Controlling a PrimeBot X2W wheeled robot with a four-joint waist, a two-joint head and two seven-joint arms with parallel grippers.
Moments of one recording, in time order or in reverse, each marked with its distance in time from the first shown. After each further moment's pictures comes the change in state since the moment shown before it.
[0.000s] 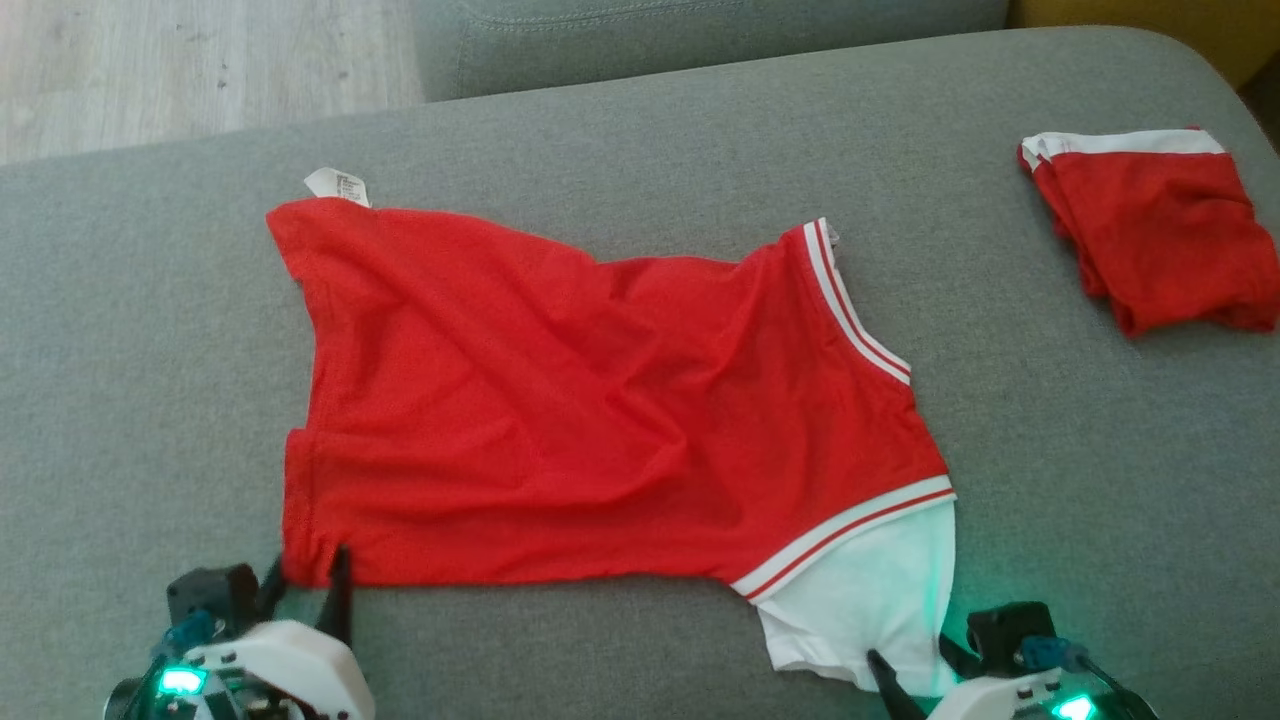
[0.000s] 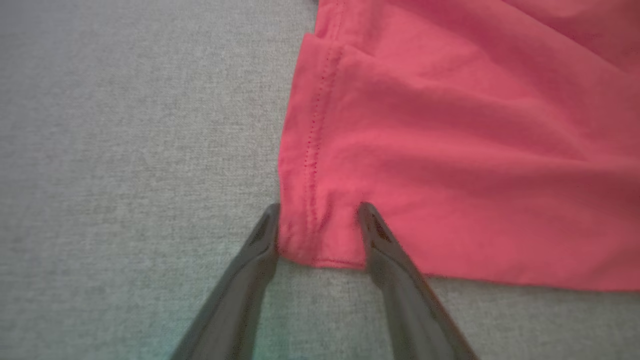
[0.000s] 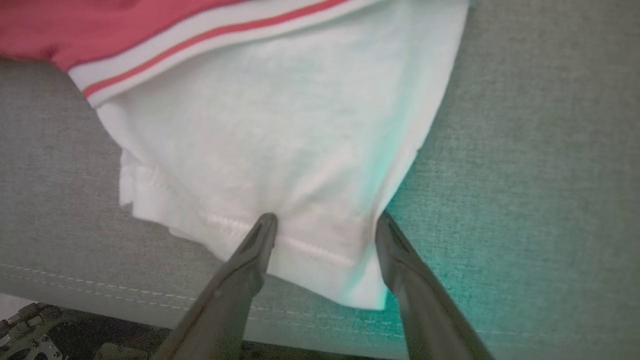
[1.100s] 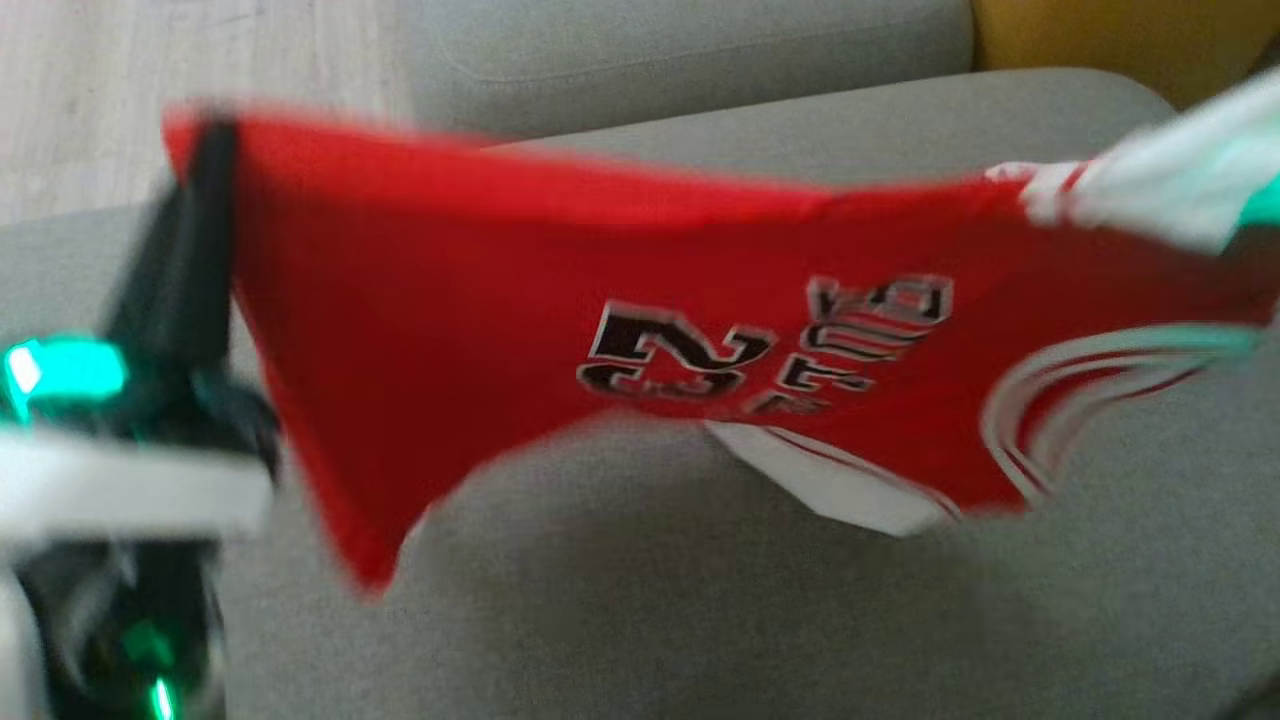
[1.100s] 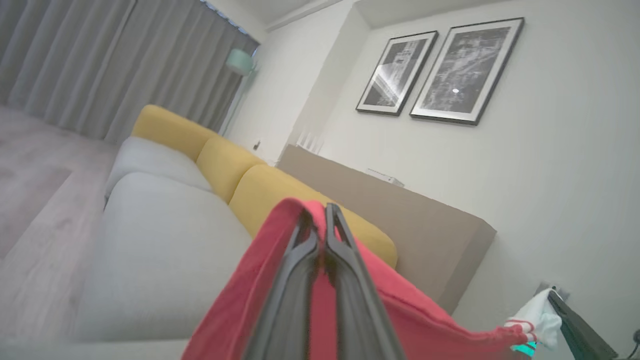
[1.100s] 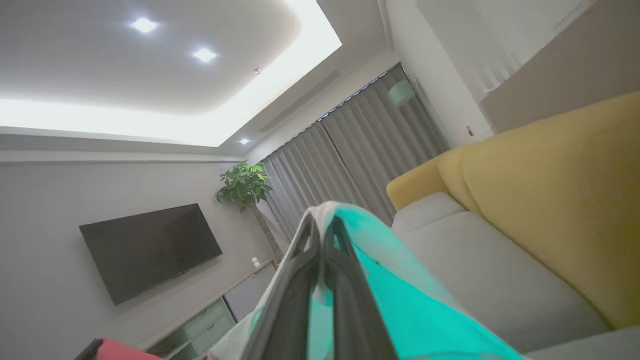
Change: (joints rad) left arm -0.184 -0.056 0.063 -0.968 -0.520 0.053 0.312; right arm -0.429 0.015 -0.430 -0.681 0.834 0.000 0.077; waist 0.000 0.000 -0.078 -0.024
